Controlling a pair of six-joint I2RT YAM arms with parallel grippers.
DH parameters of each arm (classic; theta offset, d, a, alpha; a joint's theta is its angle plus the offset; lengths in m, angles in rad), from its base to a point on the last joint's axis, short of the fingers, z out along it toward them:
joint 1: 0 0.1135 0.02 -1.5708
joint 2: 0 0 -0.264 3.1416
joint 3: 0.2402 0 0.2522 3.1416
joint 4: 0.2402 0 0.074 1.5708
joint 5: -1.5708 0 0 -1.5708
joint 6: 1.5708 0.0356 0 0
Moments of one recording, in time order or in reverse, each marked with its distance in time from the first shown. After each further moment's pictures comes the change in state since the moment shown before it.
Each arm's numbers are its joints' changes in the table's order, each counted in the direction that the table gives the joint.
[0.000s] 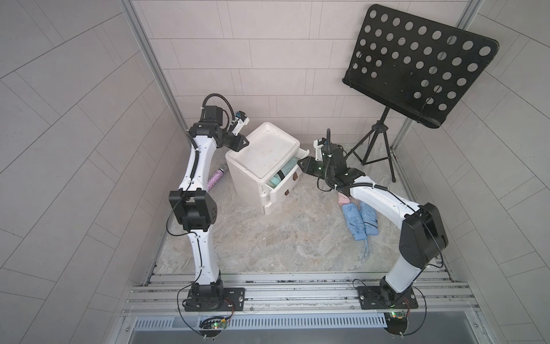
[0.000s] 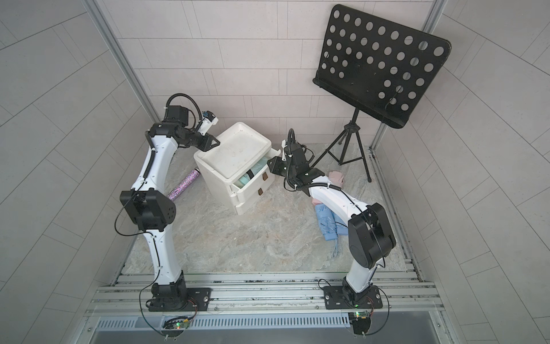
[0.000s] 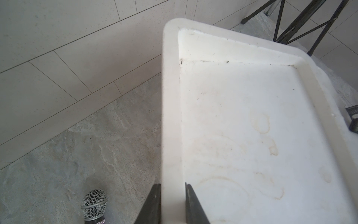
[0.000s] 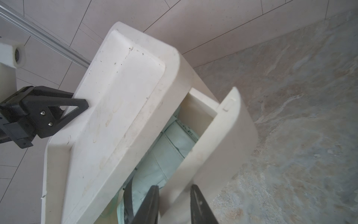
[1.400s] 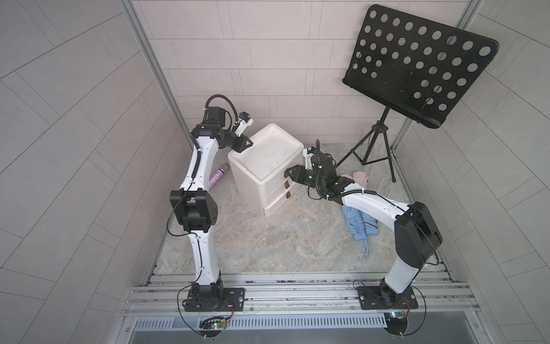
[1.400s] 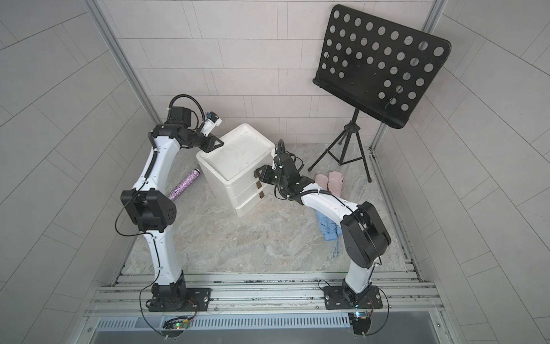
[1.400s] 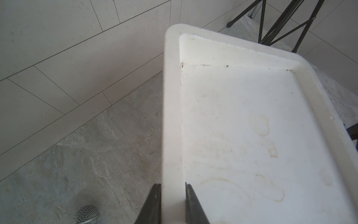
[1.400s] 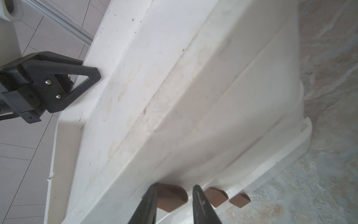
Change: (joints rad) left arm -0.015 -0.013 -0.041 -0.039 -0.040 0.029; right arm 0.095 0.044 -0.051 -0.115 0.012 0.082
